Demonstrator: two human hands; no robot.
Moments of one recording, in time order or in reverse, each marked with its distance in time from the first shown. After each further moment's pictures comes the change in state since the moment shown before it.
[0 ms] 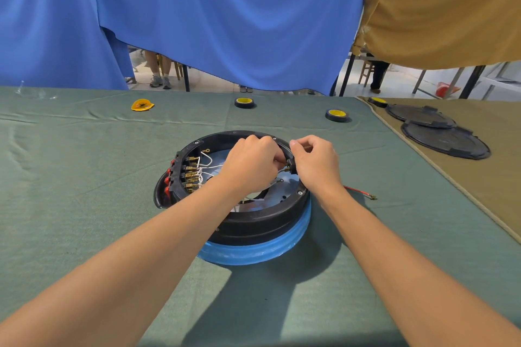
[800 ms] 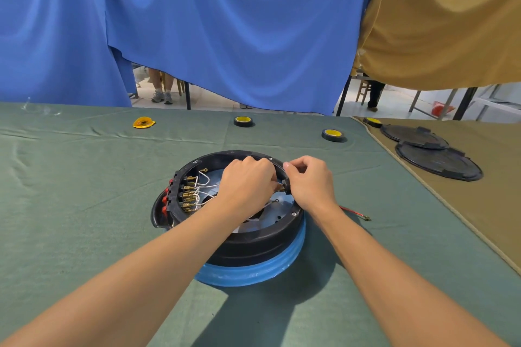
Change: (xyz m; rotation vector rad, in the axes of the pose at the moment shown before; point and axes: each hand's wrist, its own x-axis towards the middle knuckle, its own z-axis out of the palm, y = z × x) left_hand -0.003 0.006 -0.001 0.098 0.080 -0.092; right_hand 0.004 0.000 -0.001 -0.049 -0.018 0.029
